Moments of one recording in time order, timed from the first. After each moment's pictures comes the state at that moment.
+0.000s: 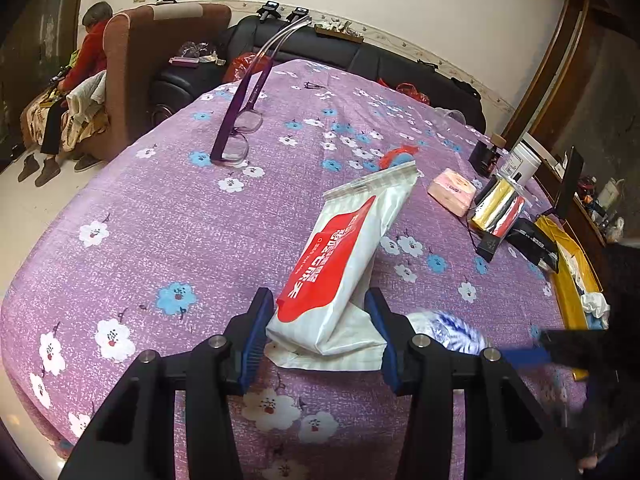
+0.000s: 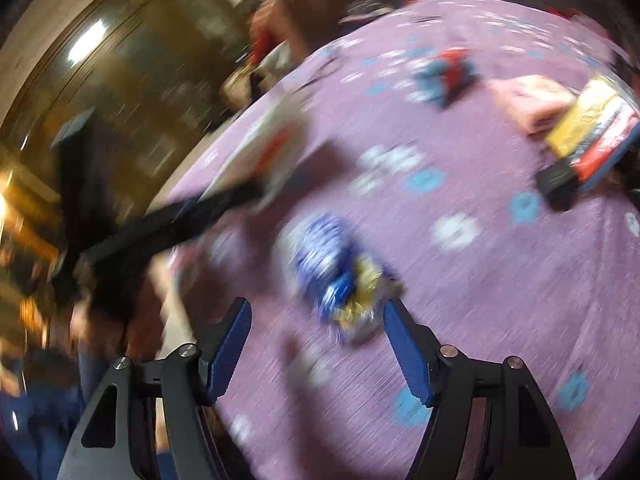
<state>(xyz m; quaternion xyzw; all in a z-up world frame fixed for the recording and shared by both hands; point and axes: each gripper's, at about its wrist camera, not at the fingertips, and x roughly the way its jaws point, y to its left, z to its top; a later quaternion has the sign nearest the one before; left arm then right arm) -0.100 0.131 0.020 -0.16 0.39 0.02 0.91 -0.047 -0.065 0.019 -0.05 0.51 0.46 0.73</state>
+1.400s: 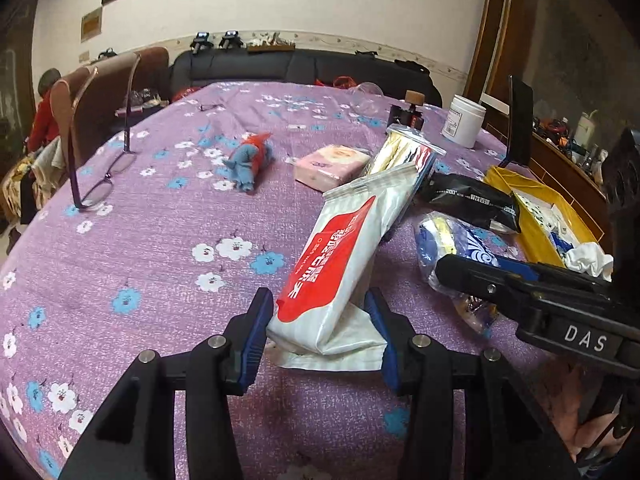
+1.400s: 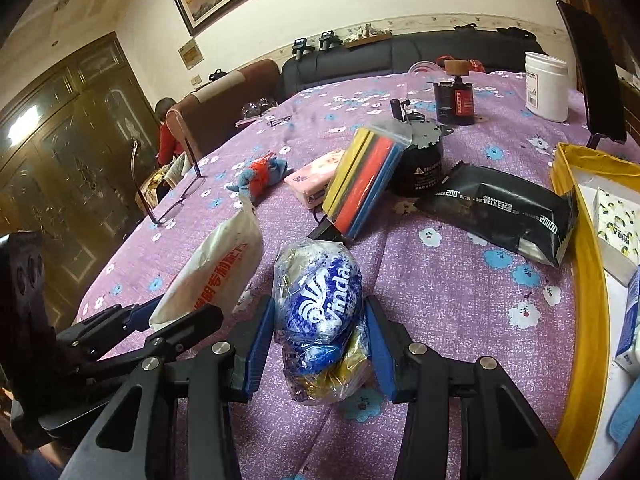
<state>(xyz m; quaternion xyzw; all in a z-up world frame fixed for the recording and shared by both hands) -0.077 -0.018 0.020 -0.05 0.36 -0.03 0.93 -0.010 -0.180 0.020 0.07 0.39 0.27 0.88</state>
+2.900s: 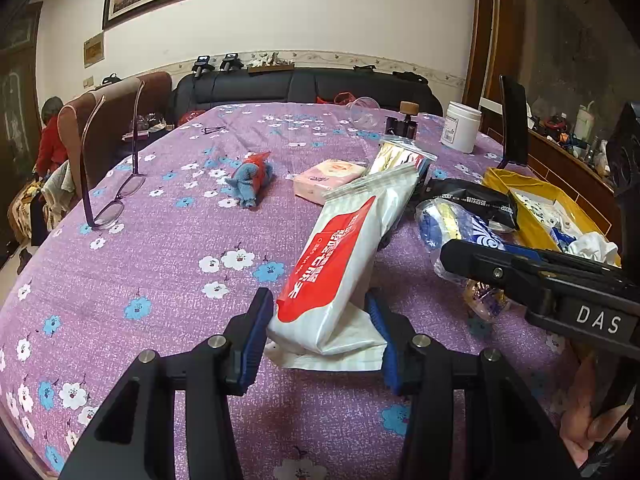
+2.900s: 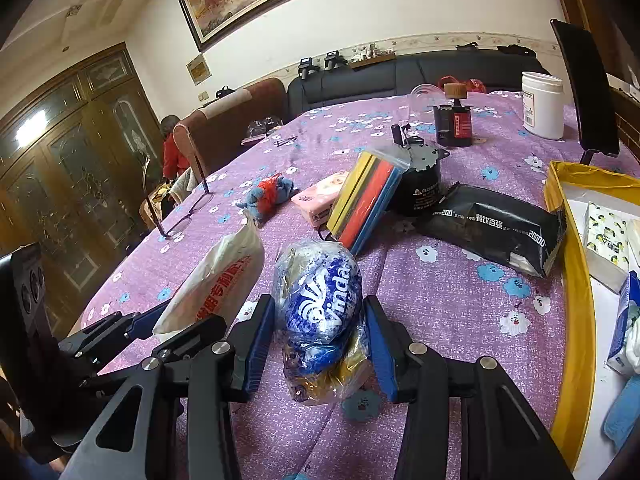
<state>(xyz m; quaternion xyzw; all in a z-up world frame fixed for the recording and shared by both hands) -0.089 -0.027 0.024 -0.03 0.33 -0.02 0.94 -0.018 -0.185 0.027 0.07 0.36 0.27 0.89</state>
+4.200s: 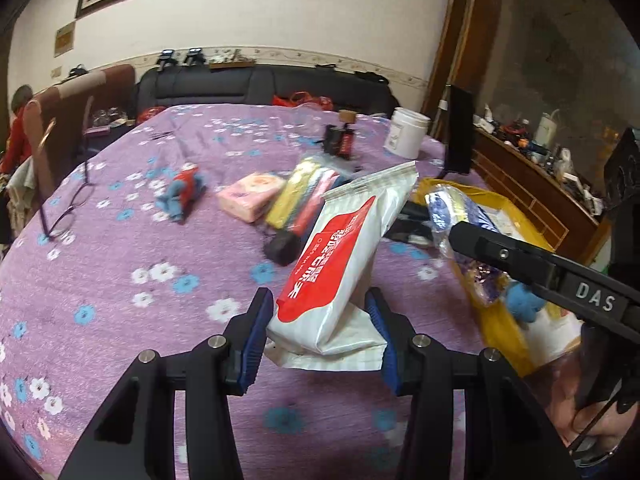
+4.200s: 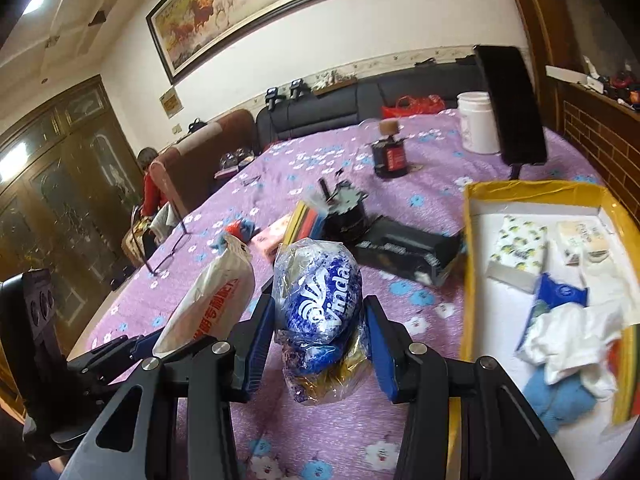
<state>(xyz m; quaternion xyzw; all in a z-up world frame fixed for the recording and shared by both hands) -0.091 -0.075 0.057 -0.06 0.34 -0.10 0.93 -0.044 -0.263 0.070 0.11 0.33 0.21 0.92</state>
